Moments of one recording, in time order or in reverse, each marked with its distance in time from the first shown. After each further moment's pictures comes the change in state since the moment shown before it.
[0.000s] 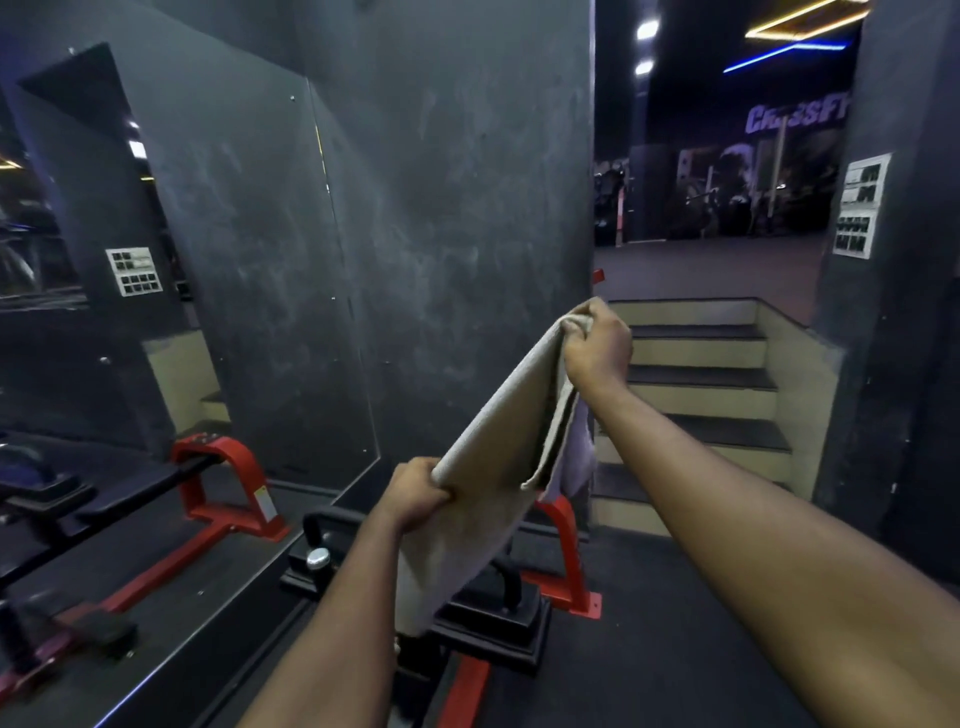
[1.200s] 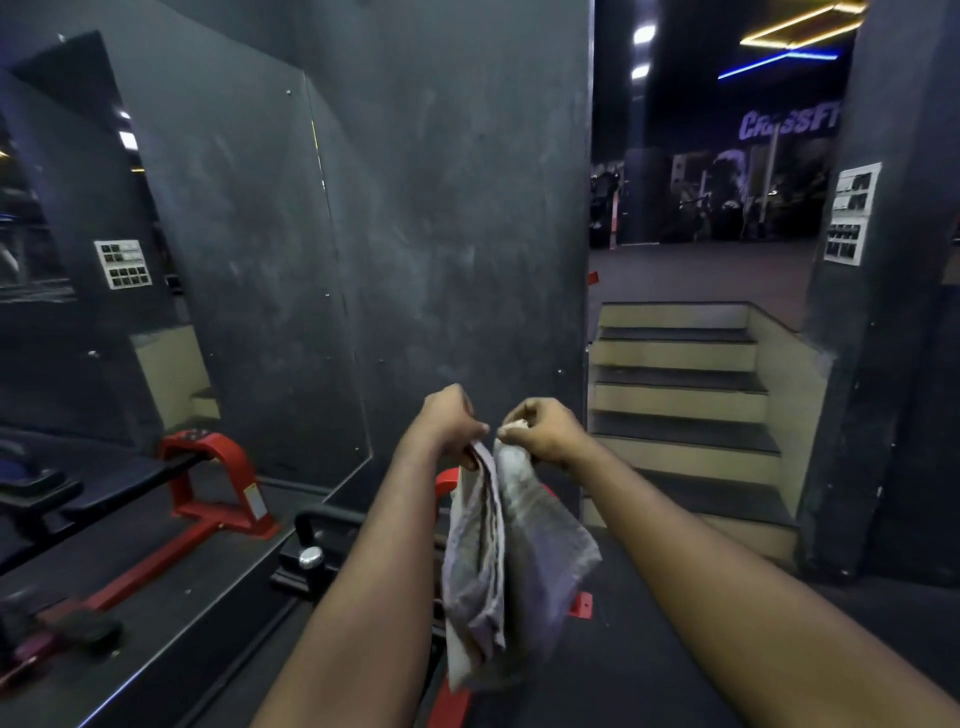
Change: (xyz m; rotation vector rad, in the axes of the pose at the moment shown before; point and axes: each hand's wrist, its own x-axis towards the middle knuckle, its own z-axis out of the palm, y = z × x) left_hand 0.033 0.093 -0.038 -0.002 0.038 -0.102; right_hand -0.073 0.036 0.027 -0.025 -0.696 0.229
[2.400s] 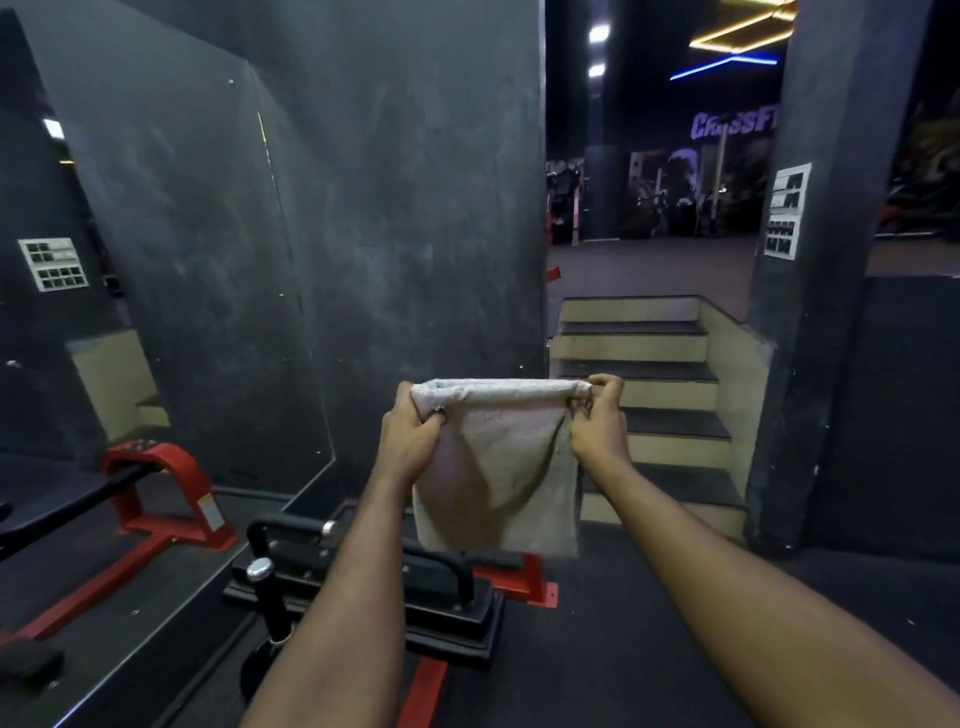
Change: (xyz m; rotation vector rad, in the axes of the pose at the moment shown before) left_hand -0.013 -0.006 0.044 -0.502 0.254 0.180; right_hand -0.029 0.059 -0.079 0.076 0.532 0.049
